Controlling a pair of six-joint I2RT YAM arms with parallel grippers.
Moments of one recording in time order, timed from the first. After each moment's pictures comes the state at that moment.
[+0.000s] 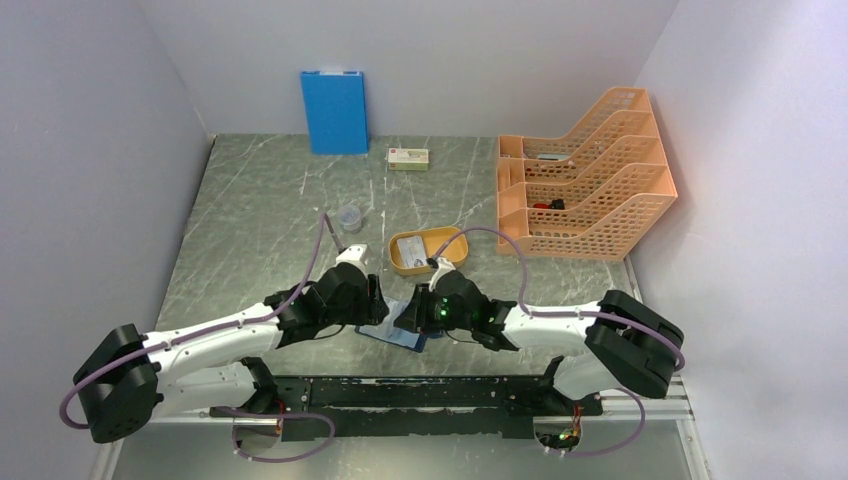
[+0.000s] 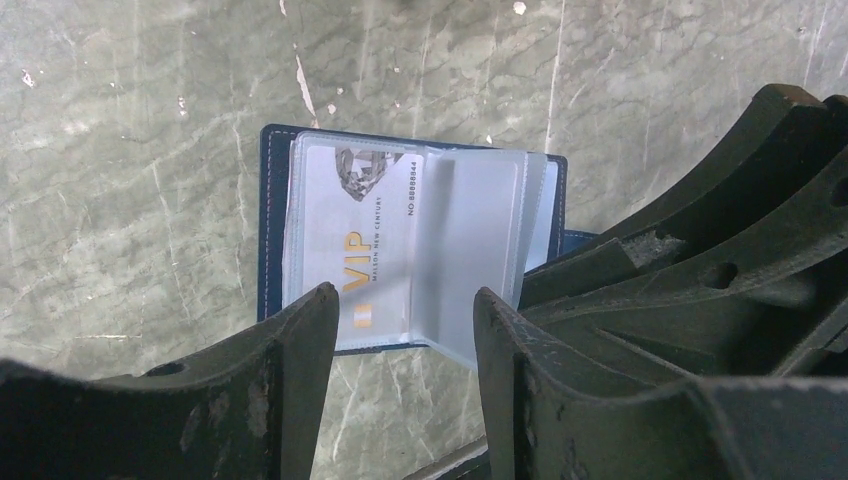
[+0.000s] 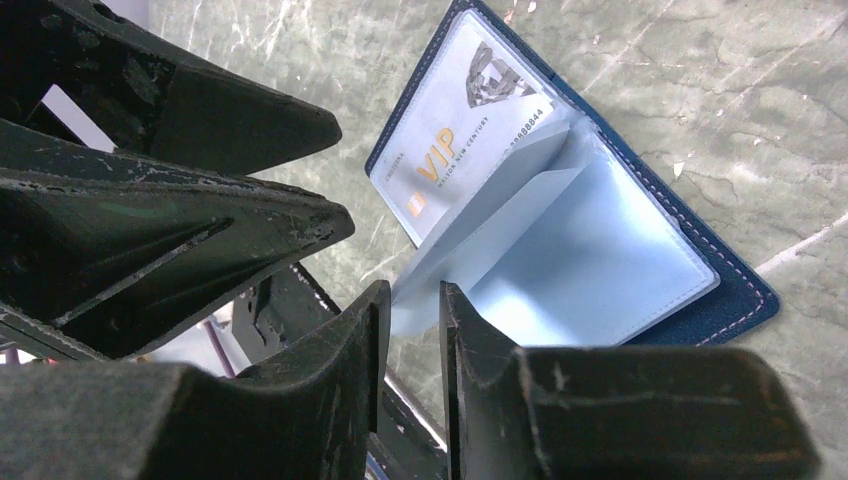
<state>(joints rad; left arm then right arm) -0.93 1.07 0.53 -0.20 -0.18 -0.76 1.01 1.37 0.45 0.37 -0.09 0.90</state>
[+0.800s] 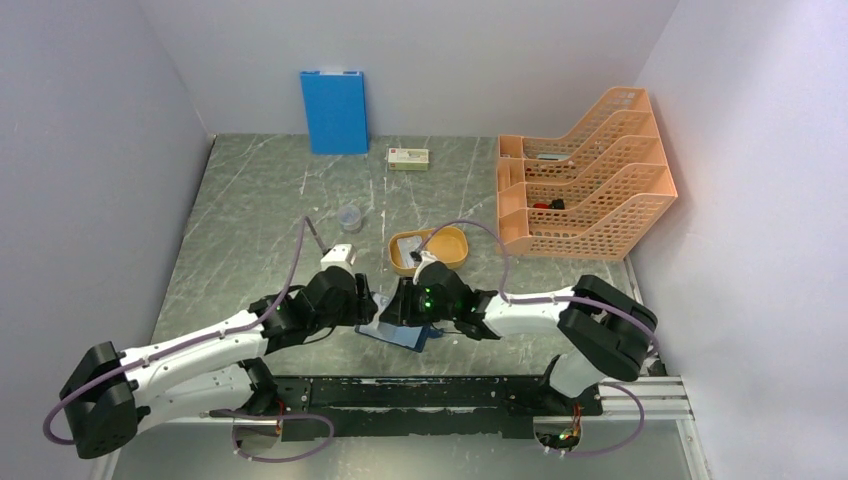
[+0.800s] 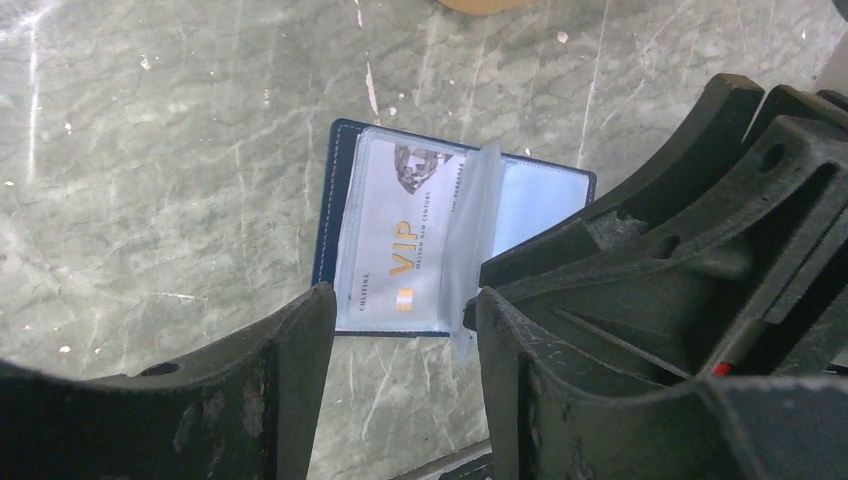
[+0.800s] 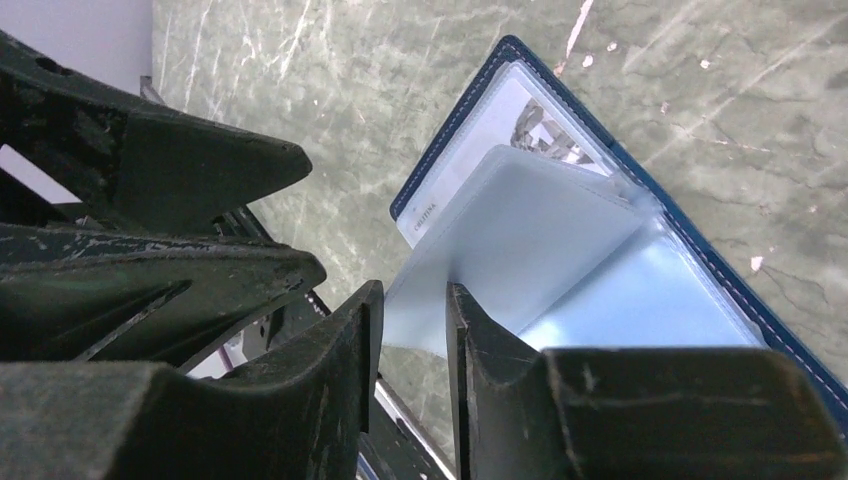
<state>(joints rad) -0.93 0.97 0.51 -0.30 -0.27 -0.79 1.01 1.51 0.57 0.38 -0.13 0.89</state>
